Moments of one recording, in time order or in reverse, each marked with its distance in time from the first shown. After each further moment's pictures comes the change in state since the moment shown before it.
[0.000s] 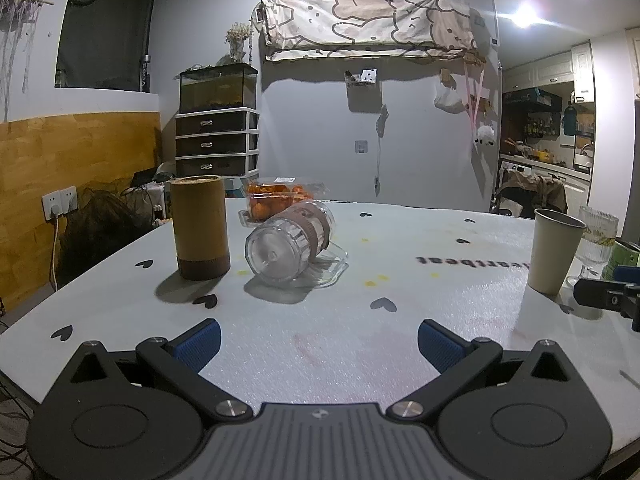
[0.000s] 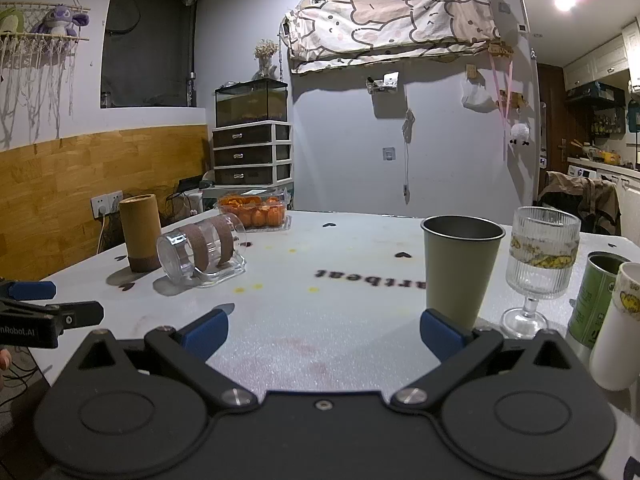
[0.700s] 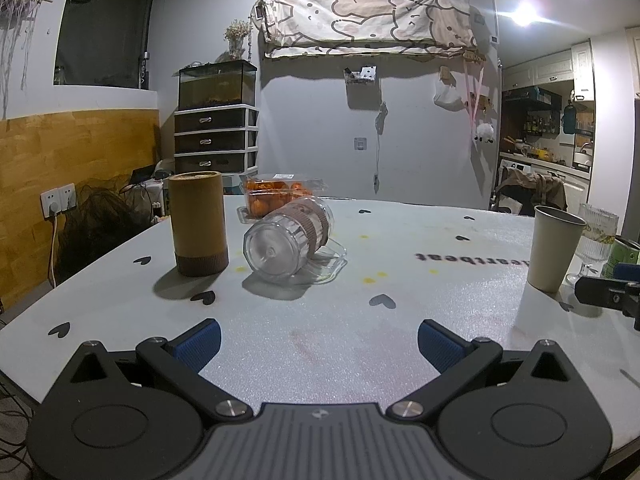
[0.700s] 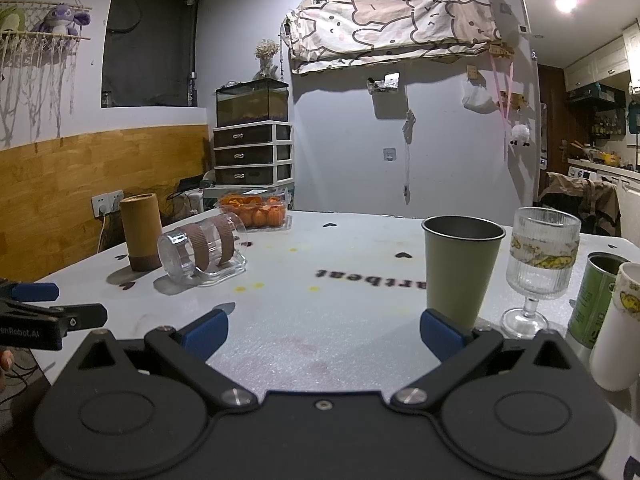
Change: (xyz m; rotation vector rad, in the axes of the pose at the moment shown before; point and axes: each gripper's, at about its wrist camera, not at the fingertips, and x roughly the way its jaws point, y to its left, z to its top) left arm 0.003 -0.002 -0.003 0.001 0.005 -0.003; right arm 0.001 -0.001 -0.001 0.001 0.001 0.001
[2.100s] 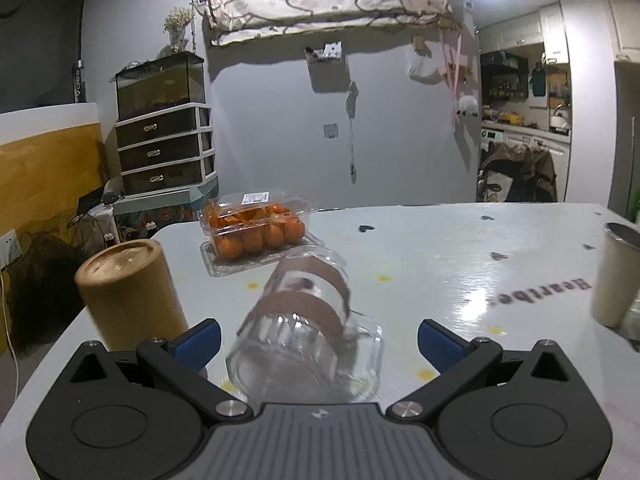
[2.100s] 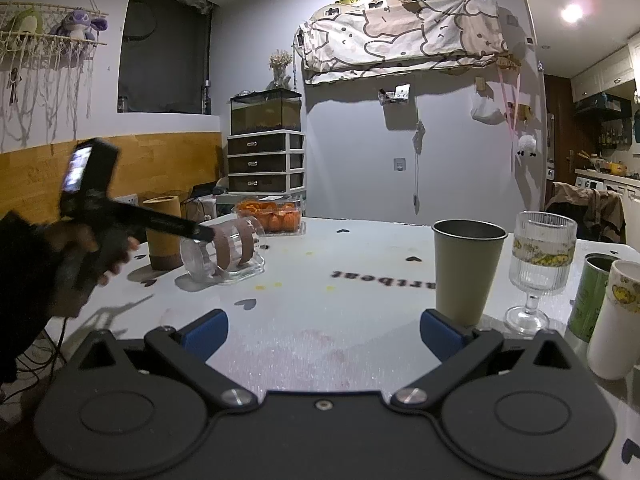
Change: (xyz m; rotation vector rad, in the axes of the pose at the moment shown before) left arm 0.153 0.032 0.087 0.138 0.076 -0.100; right arm -0.025 0.010 -0.010 -0.013 -0.032 0.028
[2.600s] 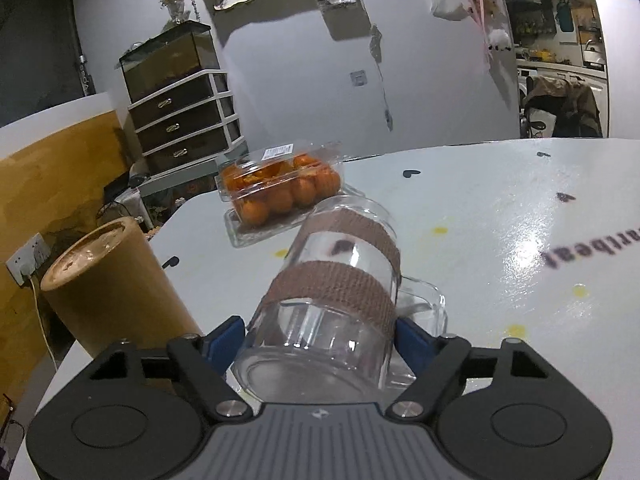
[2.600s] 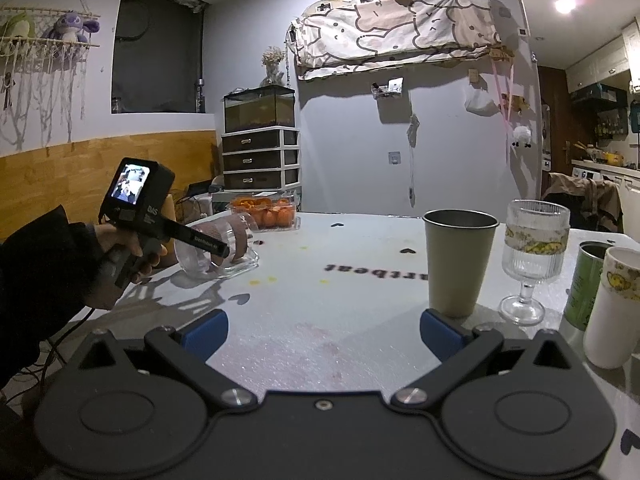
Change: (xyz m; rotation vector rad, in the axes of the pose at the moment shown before) left arm 0.054 -0.001 0.001 0.088 0.143 0.144; right arm 0.000 -0.007 -0.003 0.026 0.012 -0.006
